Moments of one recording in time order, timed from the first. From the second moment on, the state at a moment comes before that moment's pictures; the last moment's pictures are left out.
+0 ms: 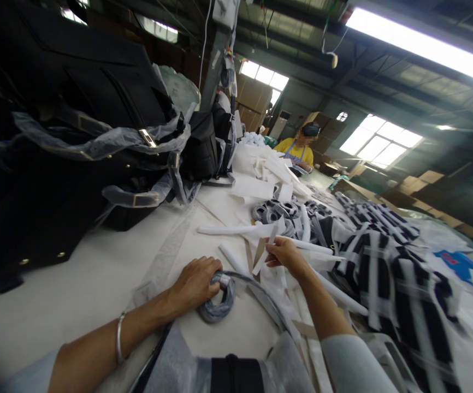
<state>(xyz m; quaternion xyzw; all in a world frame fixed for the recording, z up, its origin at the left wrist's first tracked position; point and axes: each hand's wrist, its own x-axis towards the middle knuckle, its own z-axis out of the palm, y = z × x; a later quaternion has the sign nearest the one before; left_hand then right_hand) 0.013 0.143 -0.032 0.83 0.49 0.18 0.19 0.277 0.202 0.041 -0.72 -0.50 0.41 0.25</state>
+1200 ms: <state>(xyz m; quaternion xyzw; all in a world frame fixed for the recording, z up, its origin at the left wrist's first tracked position) 0.008 0.145 -0.024 0.77 0.48 0.30 0.30 0.173 0.060 -0.003 -0.47 -0.84 0.02 0.25</state>
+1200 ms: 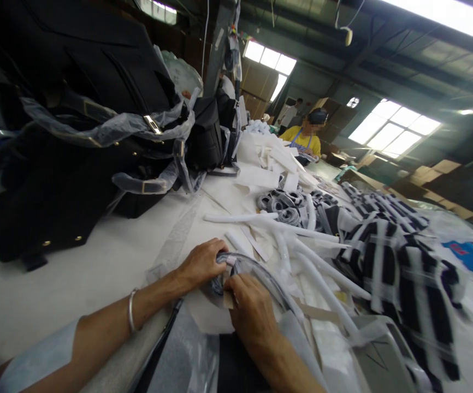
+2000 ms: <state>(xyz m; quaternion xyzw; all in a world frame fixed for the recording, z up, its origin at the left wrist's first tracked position) -0.007 0.160 -0.026 0.54 0.33 0.25 0.73 0.191 0.109 0.003 -0.31 -0.91 -0.10 0.26</state>
